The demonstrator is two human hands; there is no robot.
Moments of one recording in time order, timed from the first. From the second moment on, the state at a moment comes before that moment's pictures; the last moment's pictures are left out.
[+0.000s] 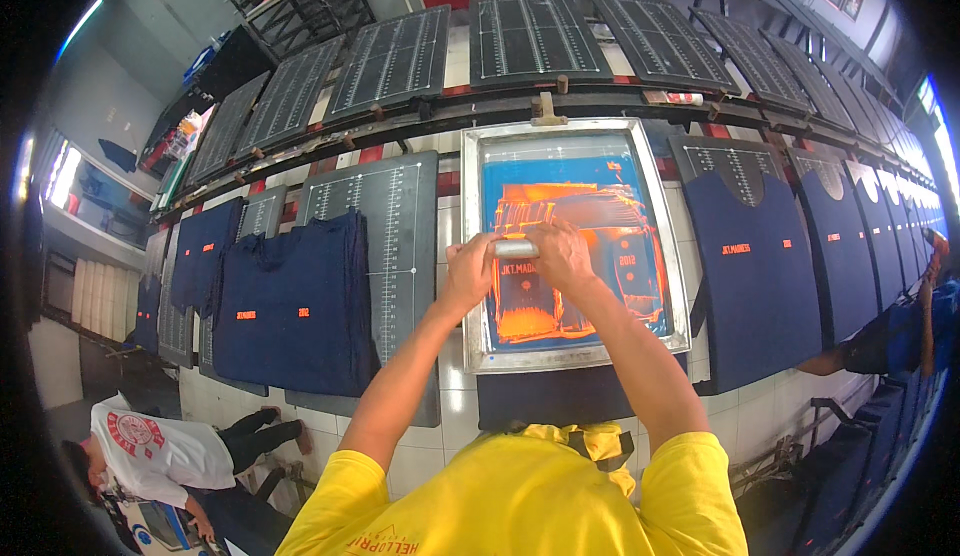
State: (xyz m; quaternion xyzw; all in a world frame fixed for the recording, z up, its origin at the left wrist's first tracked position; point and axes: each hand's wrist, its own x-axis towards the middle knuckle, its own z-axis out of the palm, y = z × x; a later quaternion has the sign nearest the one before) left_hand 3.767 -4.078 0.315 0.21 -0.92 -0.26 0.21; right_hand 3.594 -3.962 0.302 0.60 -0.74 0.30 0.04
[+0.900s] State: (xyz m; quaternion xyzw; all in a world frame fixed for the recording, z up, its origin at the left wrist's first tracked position) left_hand 3.776 -4.061 0.347 0.21 -0.91 -0.25 0.25; right_hand 3.594 -3.943 0.349 0.62 -0.72 0.31 0.03
